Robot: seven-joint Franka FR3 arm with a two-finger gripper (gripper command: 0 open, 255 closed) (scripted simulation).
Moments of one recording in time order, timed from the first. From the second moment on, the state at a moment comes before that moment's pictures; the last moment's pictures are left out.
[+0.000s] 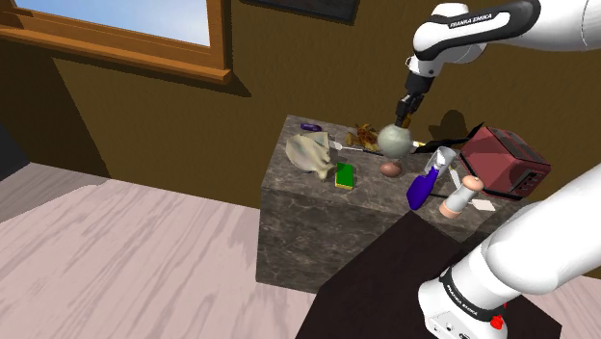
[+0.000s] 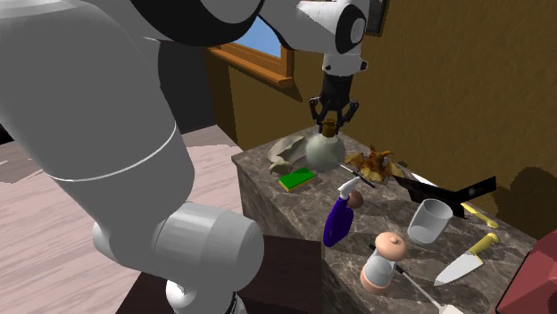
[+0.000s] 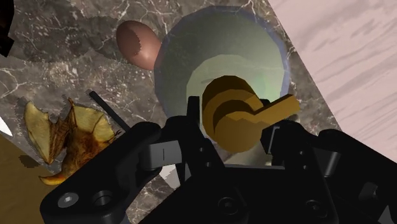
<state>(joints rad) -0.11 -0.12 -0.38 -2.11 -0.05 1.93 -0.51</state>
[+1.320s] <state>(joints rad) -0.11 -0.15 -0.37 -1.88 -0.05 1.67 -0.51</state>
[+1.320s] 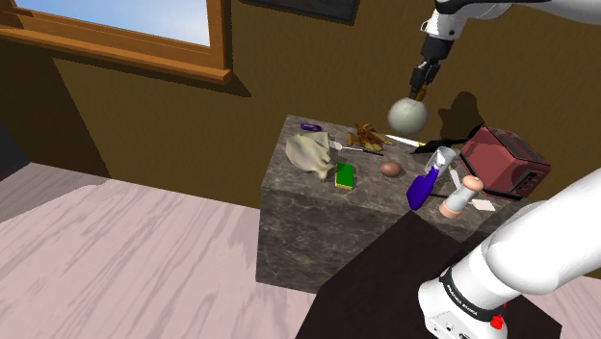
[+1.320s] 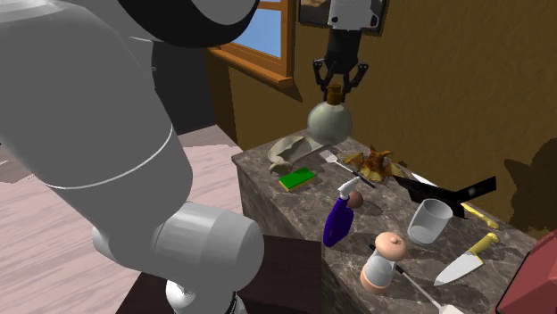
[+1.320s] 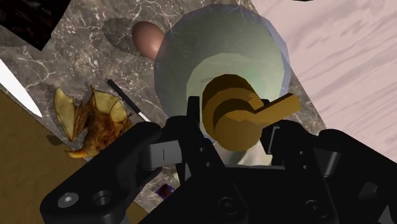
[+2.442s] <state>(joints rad) -0.26 -0.33 -0.57 -2.00 -0.20 1.65 -0.81</state>
